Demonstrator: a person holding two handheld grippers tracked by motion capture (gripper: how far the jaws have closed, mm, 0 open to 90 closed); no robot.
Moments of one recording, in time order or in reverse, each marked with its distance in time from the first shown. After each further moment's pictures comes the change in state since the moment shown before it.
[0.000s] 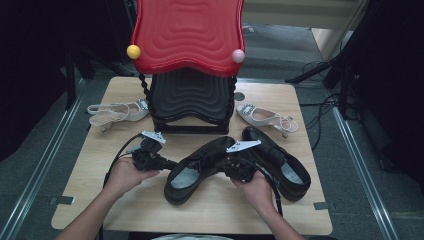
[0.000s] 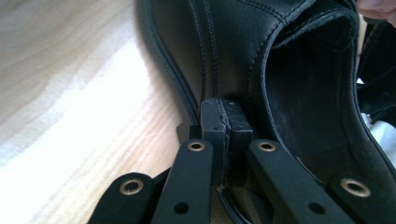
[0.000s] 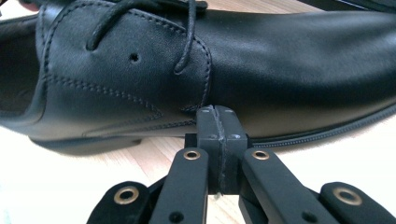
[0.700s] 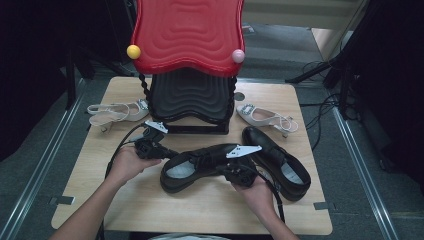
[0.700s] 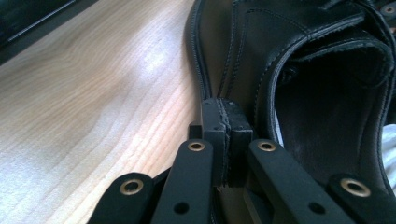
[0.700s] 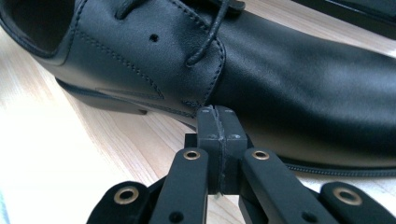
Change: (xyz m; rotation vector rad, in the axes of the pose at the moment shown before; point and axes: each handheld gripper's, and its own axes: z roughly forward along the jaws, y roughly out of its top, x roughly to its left) left arm 0.024 0.024 0.000 0.015 0.035 0.025; right arm 0.009 -0.010 -0.006 -0.027 -0.021 -0.037
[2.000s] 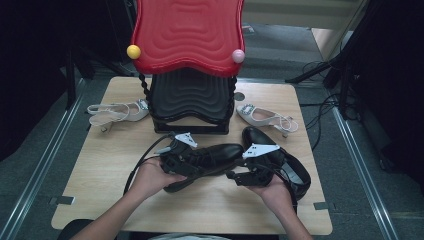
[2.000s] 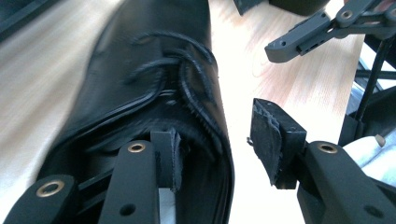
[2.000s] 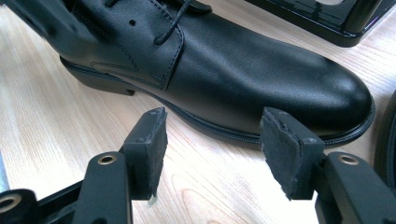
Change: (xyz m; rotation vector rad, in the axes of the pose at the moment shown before) left arm -0.088 0.027 0.021 -0.005 0.045 0.100; right arm -0.022 -0.008 -0.034 -0.026 0.003 -0.059
